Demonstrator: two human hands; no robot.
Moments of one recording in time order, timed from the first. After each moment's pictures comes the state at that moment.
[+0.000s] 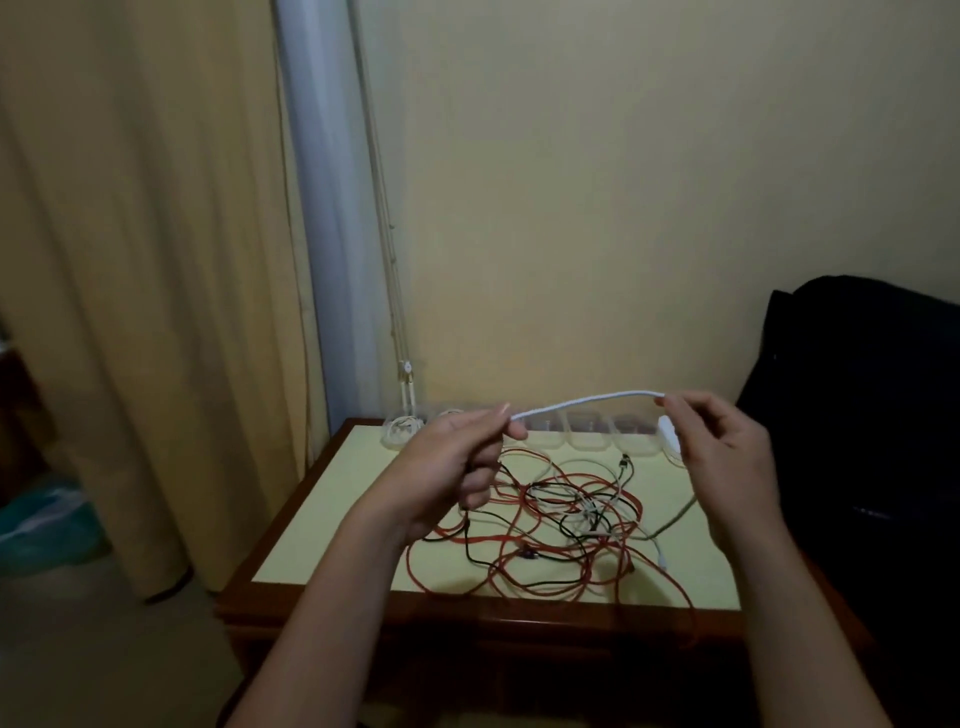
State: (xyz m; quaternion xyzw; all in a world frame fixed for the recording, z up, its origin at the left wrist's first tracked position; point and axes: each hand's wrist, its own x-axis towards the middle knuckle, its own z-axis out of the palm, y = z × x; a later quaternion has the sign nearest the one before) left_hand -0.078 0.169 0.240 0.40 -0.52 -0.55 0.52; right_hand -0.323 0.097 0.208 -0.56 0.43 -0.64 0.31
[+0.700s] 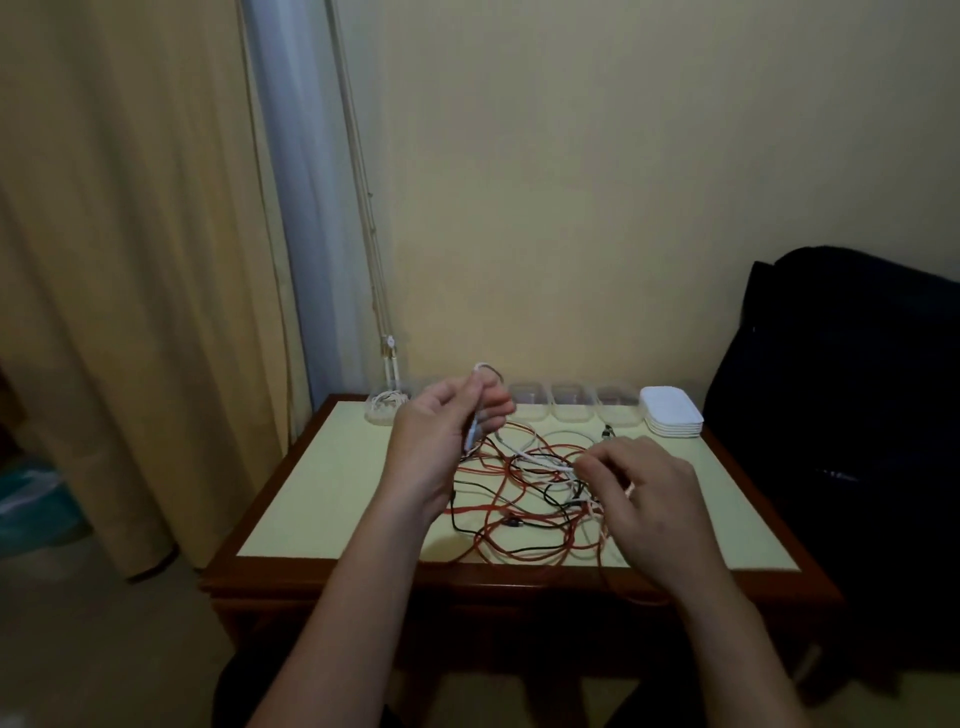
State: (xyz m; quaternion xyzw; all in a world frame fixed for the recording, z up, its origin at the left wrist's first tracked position) left_hand -0.101 0.161 0.219 0.40 -0.38 -0.48 0.68; right_hand -0.301 0.150 0.172 -0.78 0.42 -0.47 0.05
